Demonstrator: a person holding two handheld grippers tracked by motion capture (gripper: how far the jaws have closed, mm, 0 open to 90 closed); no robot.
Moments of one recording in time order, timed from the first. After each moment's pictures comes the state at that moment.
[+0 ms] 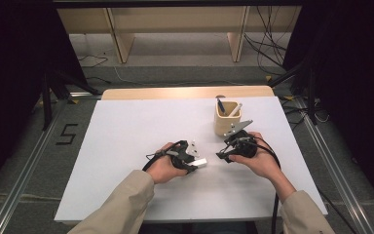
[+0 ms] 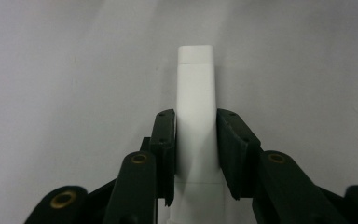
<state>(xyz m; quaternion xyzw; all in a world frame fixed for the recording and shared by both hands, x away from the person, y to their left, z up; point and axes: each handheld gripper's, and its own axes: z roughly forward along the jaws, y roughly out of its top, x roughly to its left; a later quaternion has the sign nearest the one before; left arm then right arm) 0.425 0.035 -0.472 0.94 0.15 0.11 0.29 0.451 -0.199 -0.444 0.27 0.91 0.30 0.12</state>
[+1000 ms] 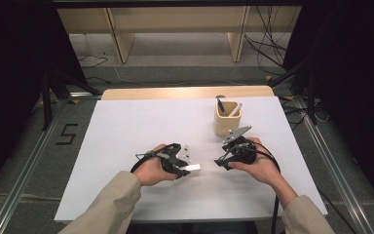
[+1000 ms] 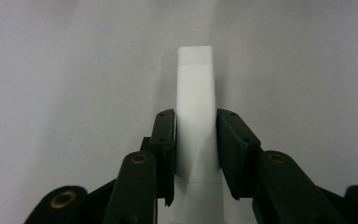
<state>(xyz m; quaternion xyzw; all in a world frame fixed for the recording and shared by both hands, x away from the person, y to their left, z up) 0.407 0.063 -0.456 0.95 0.10 0.09 0.28 0.435 -0.195 -0.449 0.24 0.91 0.31 0.10</state>
